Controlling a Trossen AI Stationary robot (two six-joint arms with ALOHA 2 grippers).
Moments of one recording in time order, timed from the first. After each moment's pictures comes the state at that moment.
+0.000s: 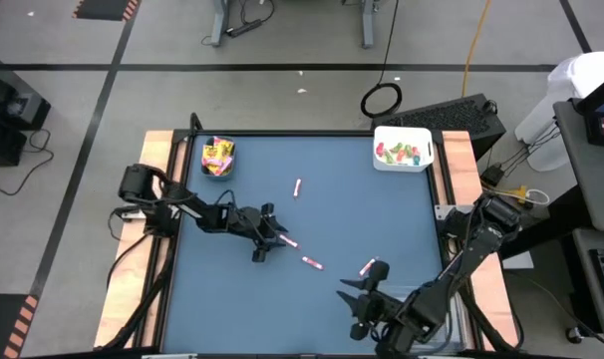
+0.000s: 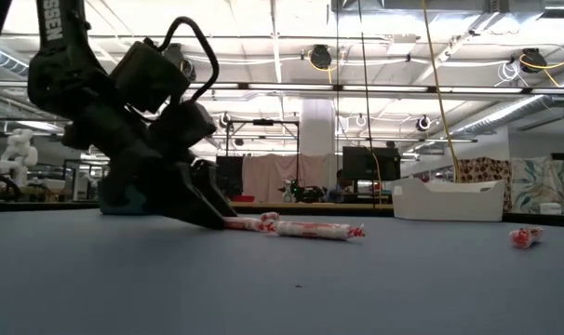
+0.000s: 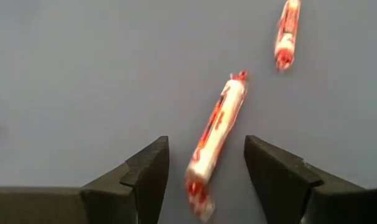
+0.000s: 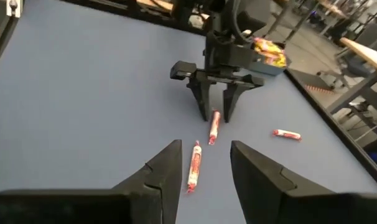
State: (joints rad) left arm -0.05 1.76 0.43 0.73 0.06 0.12; right arm 0.88 1.81 1.30 -0.61 1.11 0.73
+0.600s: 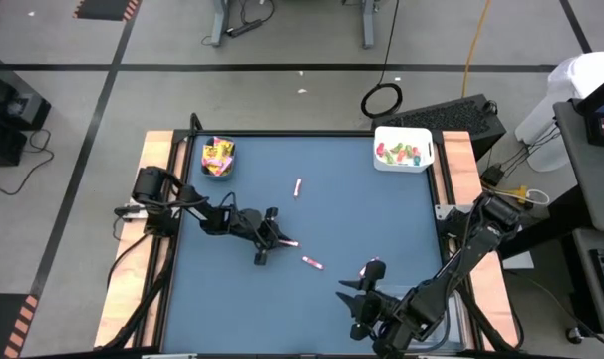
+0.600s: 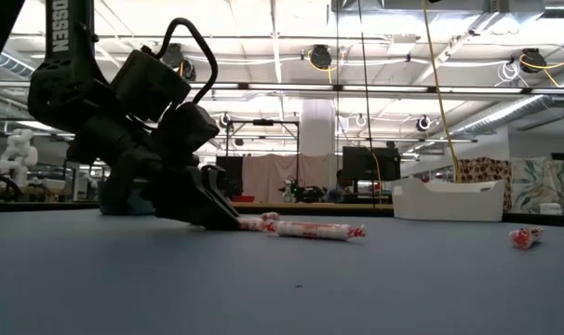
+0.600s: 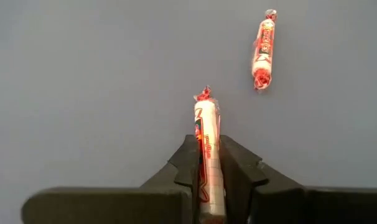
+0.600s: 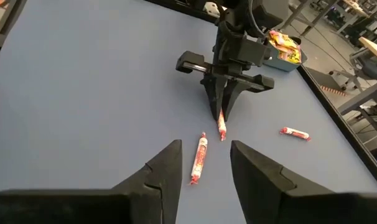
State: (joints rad) left arm -0.05 1.90 0.44 0.88 0.13 0.12; right arm 0.84 1.81 1.30 -0.59 1.02 0.62
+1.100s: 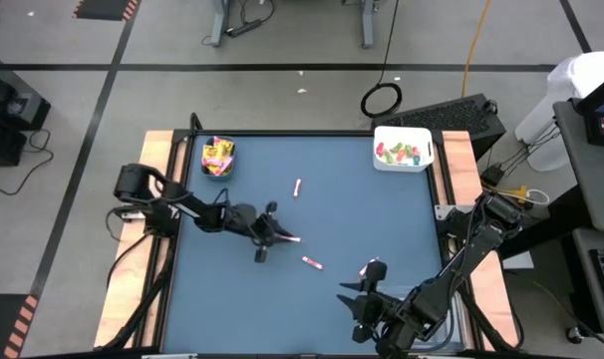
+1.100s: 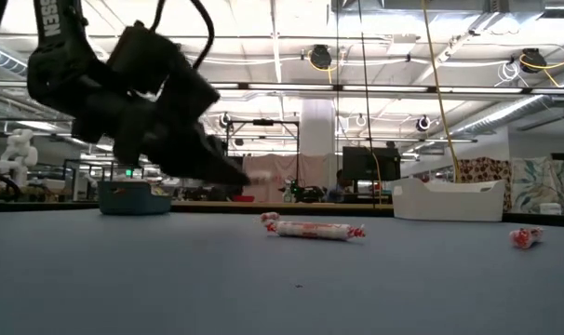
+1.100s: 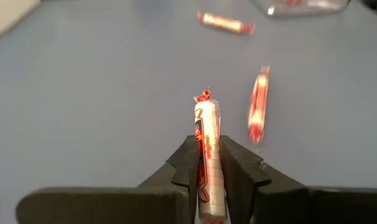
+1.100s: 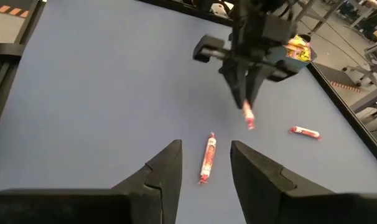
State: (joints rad) left arm -0.05 1.76 0.44 0.91 0.13 0.09; right arm 0.85 1.79 1.30 -0.58 0.99 0.64
